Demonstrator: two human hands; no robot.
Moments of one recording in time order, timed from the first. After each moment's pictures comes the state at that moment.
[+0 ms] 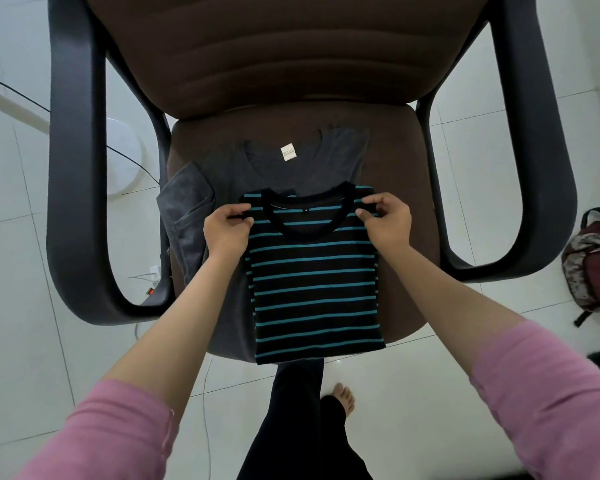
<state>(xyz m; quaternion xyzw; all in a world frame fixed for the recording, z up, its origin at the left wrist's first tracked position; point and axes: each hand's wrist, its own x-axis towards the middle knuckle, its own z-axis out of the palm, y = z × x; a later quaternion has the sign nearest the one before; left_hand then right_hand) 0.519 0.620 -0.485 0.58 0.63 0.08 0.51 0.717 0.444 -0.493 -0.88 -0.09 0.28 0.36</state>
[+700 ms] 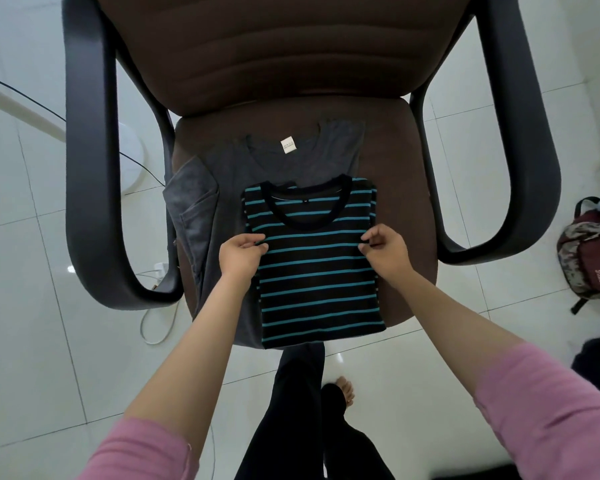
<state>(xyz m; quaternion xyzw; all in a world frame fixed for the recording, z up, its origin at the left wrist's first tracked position) 0.490 0.572 -0.469 0.46 0.67 0.00 0.59 0.674 0.388 -0.482 -0.86 -0.08 0.39 0.32</state>
